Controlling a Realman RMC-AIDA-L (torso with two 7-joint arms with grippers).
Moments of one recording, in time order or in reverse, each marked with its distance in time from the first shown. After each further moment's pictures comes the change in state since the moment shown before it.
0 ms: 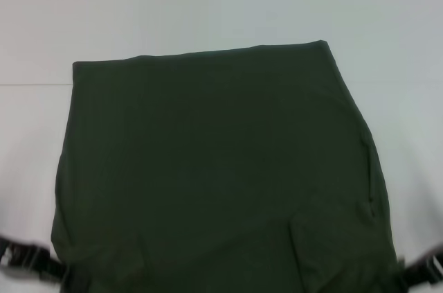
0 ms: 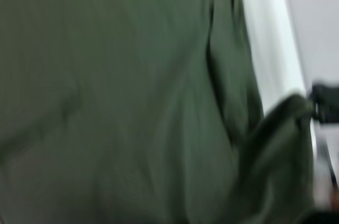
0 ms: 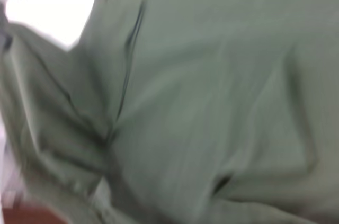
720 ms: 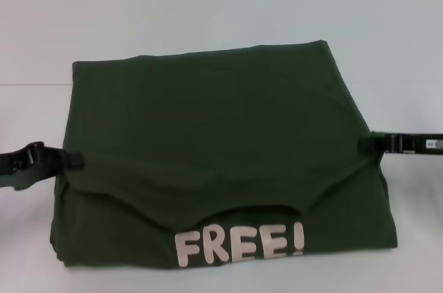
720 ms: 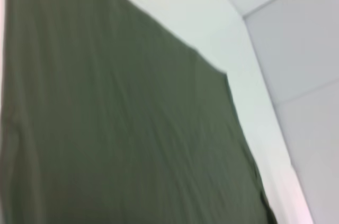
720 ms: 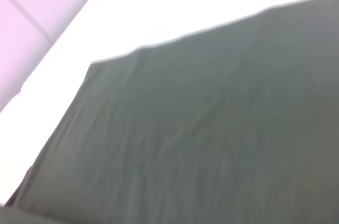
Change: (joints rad) left arm 0.084 -0.064 -0.205 -0.003 -0.263 -0.432 -0.006; right arm -0.003 0.056 0.160 0.063 0.240 0.568 -0.043
